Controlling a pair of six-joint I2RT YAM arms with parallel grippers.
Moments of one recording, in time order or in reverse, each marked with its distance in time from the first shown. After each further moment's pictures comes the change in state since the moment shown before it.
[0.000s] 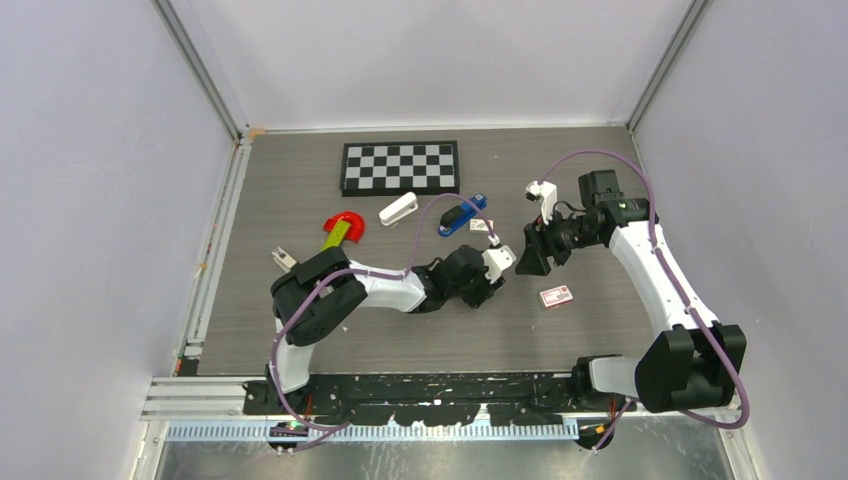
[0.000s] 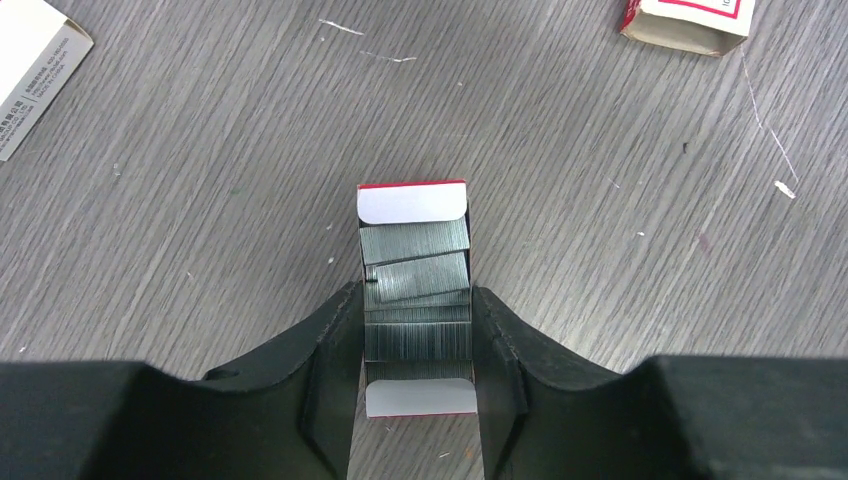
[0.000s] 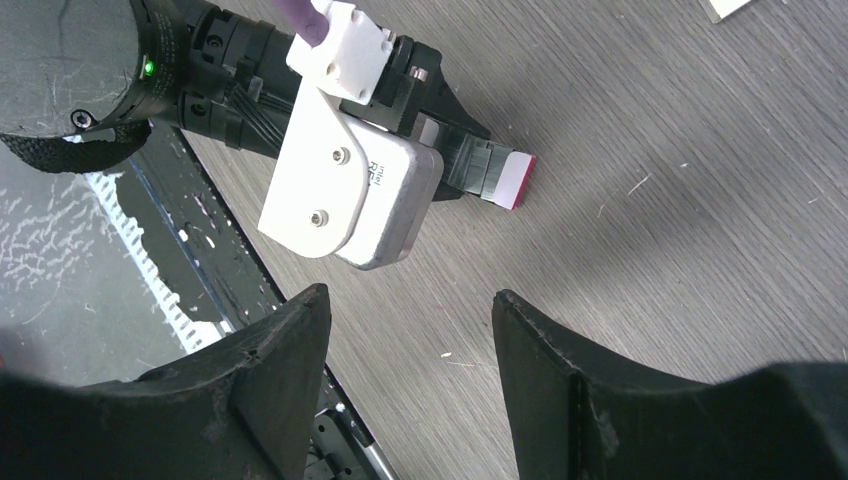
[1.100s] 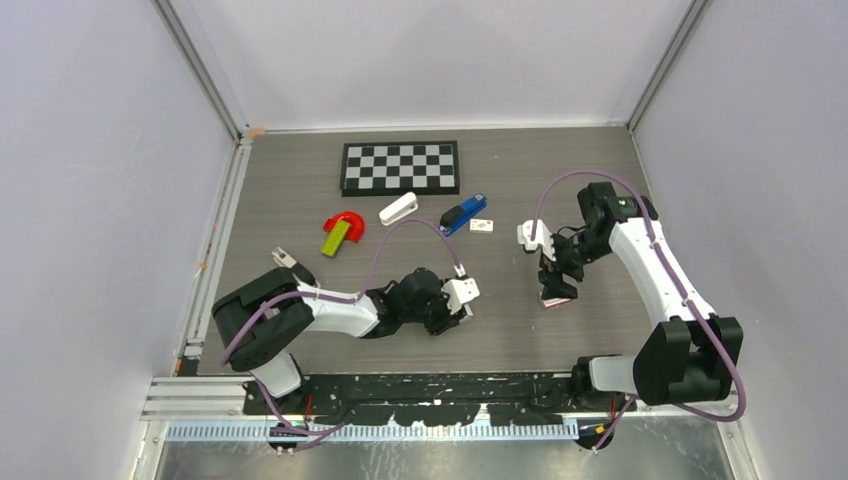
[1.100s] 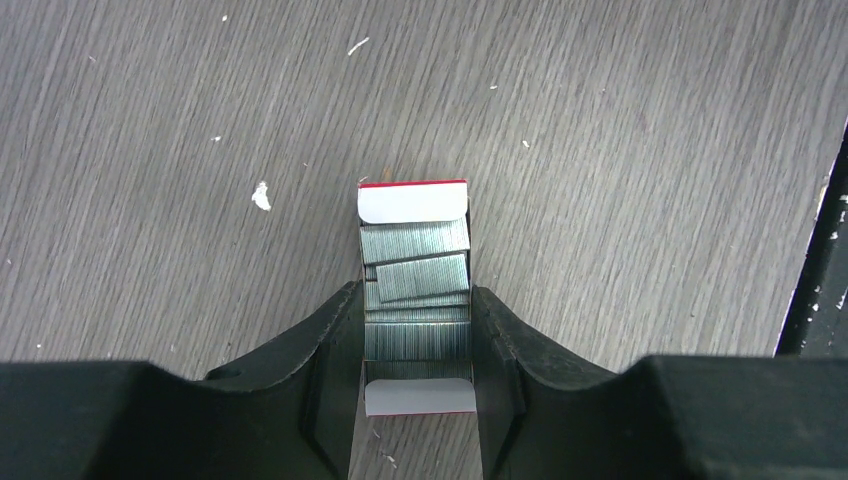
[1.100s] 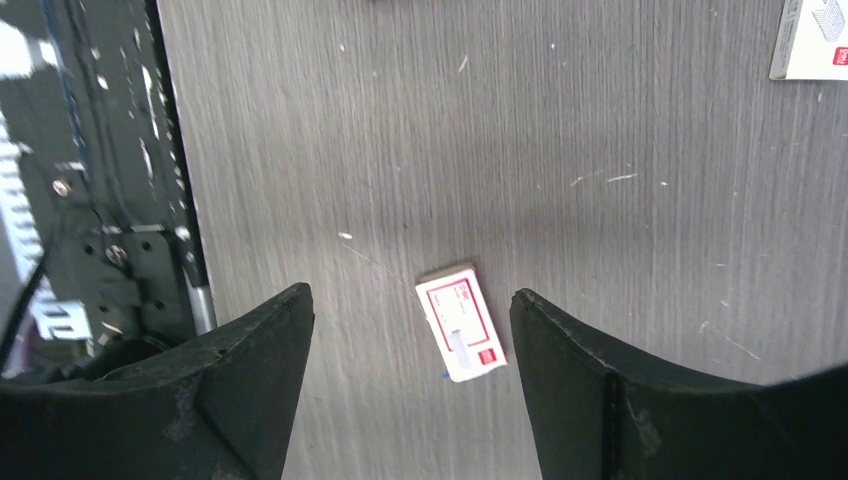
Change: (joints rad) left arm 0.000 -0.313 -0.405 0.069 0.146 0.120; right arm -0.008 0.026 0.001 -0.280 0.105 -0.809
